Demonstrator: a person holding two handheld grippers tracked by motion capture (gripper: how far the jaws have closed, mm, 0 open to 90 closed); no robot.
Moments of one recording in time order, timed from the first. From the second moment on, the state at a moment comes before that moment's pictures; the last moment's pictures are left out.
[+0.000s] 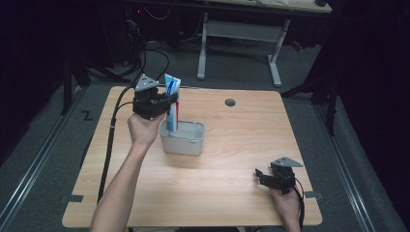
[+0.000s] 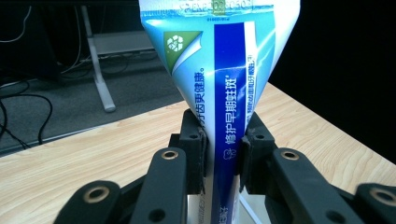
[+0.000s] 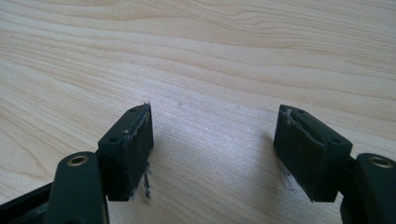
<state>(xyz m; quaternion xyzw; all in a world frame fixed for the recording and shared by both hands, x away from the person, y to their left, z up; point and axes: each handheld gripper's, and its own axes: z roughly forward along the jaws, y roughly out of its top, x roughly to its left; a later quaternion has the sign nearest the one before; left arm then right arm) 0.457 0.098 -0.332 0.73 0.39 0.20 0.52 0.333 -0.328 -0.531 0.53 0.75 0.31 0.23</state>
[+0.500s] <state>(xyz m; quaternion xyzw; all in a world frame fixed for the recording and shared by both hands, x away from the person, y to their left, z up) 0.466 0.085 -0.341 0.74 0.39 0.19 0.52 0.333 -0.328 -0.531 0.53 0.75 0.31 0.23</state>
